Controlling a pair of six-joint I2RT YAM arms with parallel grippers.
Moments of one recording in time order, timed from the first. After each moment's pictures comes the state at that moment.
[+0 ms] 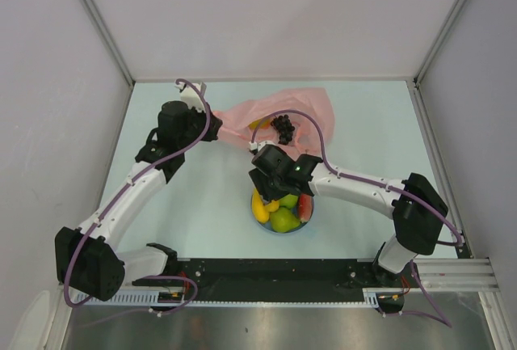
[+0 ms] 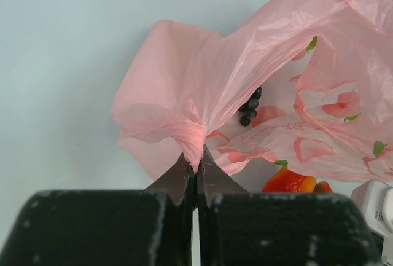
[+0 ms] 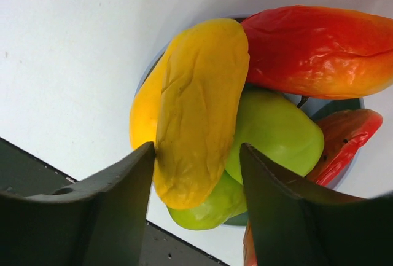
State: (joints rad) left arm -0.34 1.20 0.99 -0.14 0.09 -0.25; right arm 1.01 1.63 1.24 -0.62 0.15 0.44
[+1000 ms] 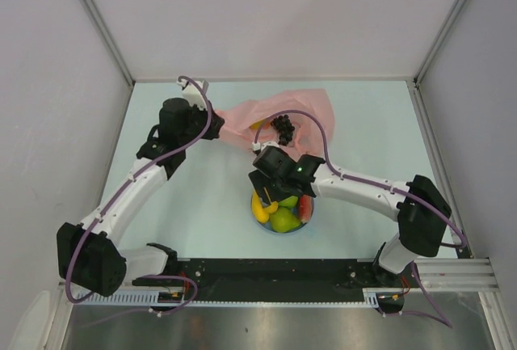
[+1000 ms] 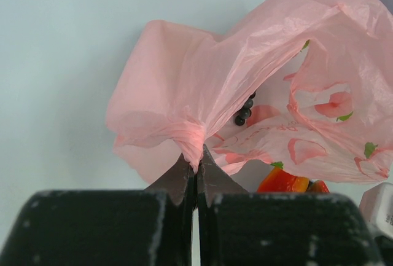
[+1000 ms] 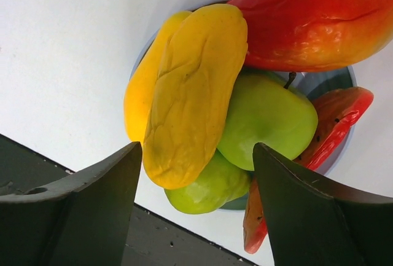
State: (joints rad) left arm -0.34 1.22 1.01 -0.14 0.12 -0.25; right arm 1.02 1.61 1.24 -0.68 0.18 0.49
